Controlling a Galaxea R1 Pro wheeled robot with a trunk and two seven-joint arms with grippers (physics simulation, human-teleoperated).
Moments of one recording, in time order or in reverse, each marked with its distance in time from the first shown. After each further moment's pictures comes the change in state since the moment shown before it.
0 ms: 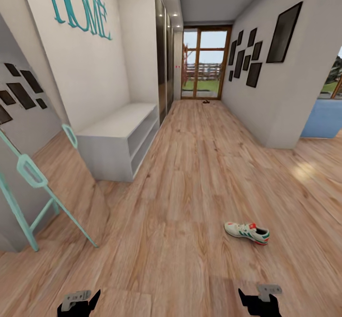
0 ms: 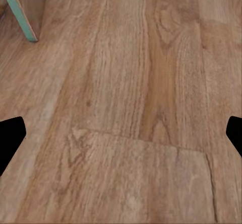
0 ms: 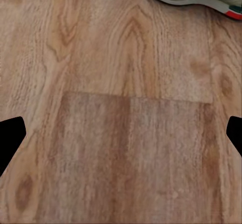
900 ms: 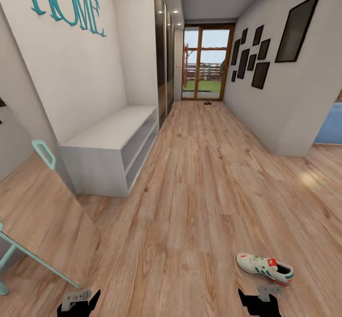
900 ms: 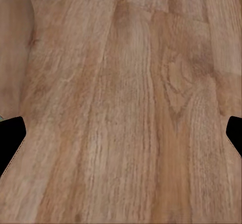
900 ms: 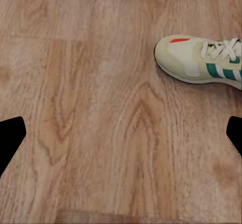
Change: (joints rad) left arm 0.000 0.000 0.000 0.000 0.000 0.000 0.000; right arm 0.000 0.001 0.000 0.000 0.000 0.000 0.000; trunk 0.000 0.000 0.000
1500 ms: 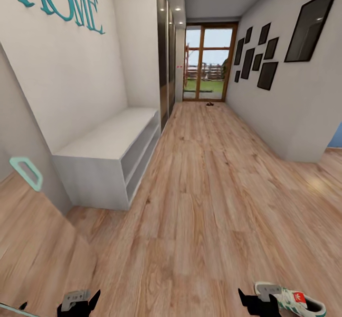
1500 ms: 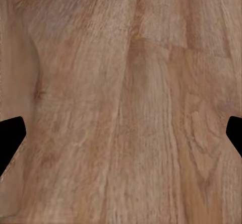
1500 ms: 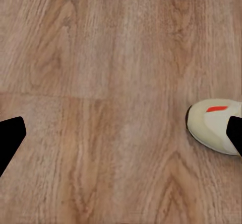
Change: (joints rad) left arm 0.000 0.000 0.000 0.000 0.000 0.000 0.000; right arm -0.001 0.000 0.000 0.000 0.000 0.000 0.000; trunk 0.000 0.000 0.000
